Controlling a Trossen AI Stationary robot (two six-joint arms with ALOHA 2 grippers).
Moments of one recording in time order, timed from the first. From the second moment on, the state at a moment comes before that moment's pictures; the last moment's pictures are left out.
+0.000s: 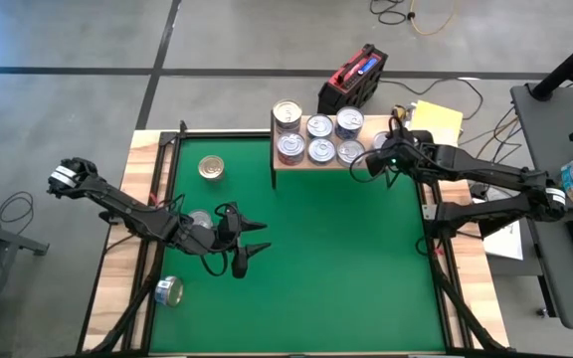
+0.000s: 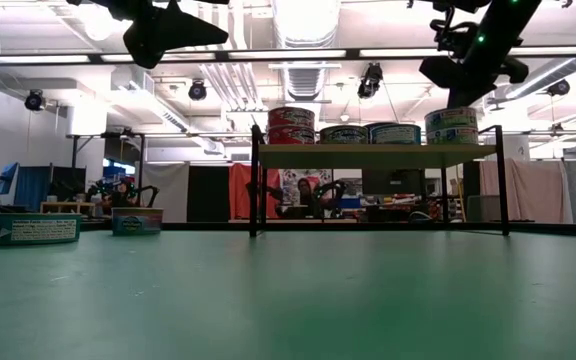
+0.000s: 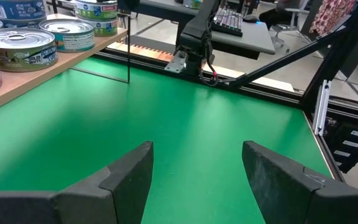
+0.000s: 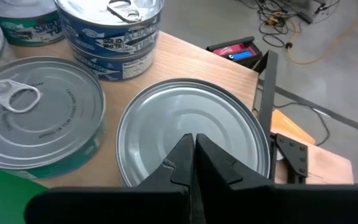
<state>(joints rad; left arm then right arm) -0.44 1.23 0.71 0.22 -0.59 -0.38 -0.36 1.04 0.94 -0.86 0.69 0.52</state>
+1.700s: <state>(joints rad) -0.44 1.23 0.70 -0.04 -0.54 -0.85 0.33 0.98 0.91 -0.84 0.93 0.71</state>
